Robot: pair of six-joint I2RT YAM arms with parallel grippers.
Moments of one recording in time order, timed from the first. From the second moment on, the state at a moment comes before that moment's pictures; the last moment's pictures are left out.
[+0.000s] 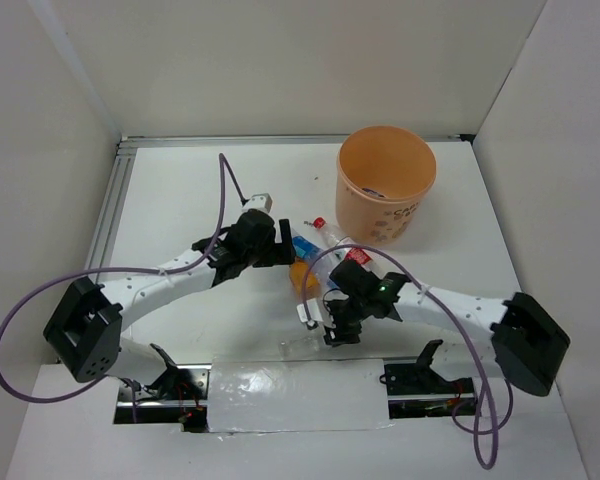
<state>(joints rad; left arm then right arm) -0.73 1.40 0.94 -0.26 -0.22 -0.69 0.88 1.26 0.59 -0.45 -0.53 -0.80</state>
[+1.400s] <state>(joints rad) -0.79 1.61 0.85 -0.02 -0.01 -0.78 0.11 1.19 1.21 -0.21 -0.42 -0.58</state>
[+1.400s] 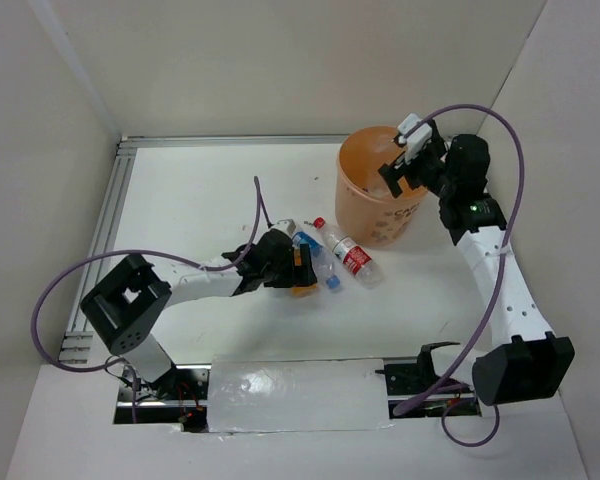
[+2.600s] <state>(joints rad) -0.82 1.91 2.00 -0.12 -0.04 -0.39 -0.16 0.91 0.90 -0.82 -1.07 -1.00</state>
